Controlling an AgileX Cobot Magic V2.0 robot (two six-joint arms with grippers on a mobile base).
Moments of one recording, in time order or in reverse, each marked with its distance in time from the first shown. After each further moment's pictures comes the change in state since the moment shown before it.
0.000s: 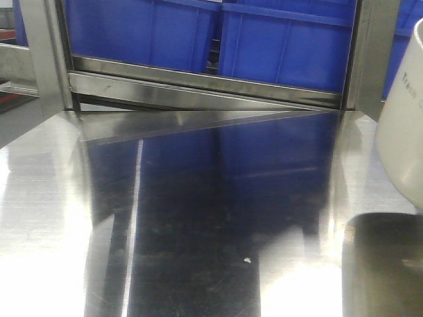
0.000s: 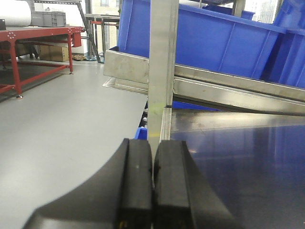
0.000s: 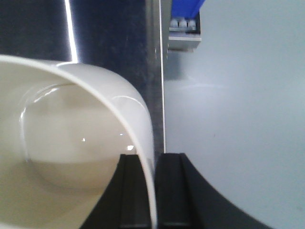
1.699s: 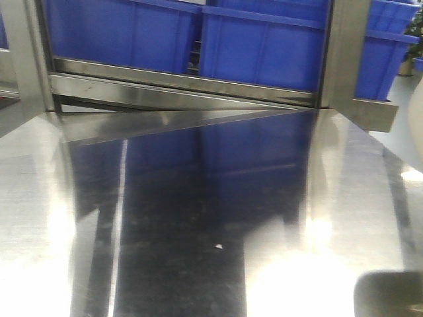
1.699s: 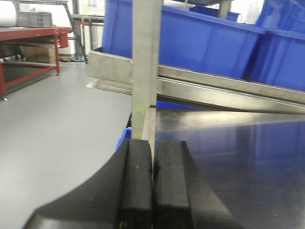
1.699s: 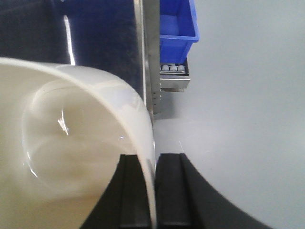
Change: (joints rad) left arm 0.000 0.000 0.000 0.000 0.000 0.000; right arm -0.002 -0.347 0.128 0.005 0.010 -0.007
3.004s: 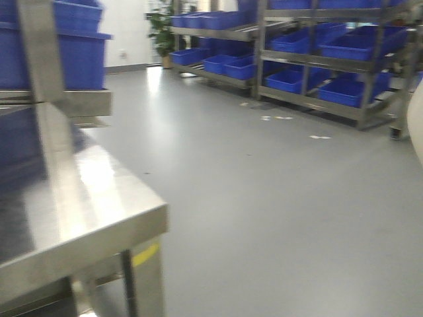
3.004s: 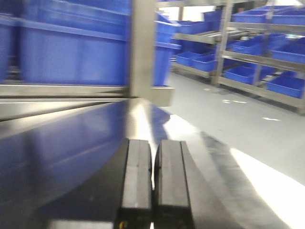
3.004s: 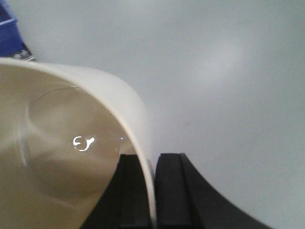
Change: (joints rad) left arm 0.000 0.000 0.000 0.000 0.000 0.000; right arm 0.000 0.000 0.000 0.002 0.000 -0.002
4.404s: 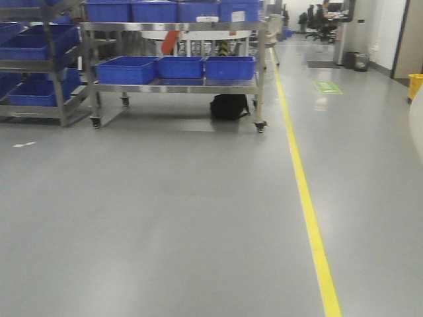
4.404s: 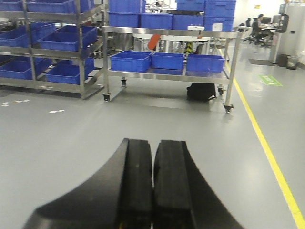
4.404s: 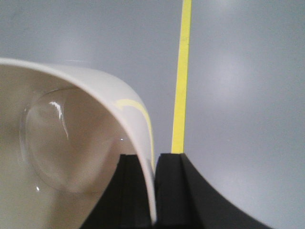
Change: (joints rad) left arm 0.000 0.000 0.000 0.000 0.000 0.000; right arm 0.000 0.000 0.000 0.000 0.002 0.000
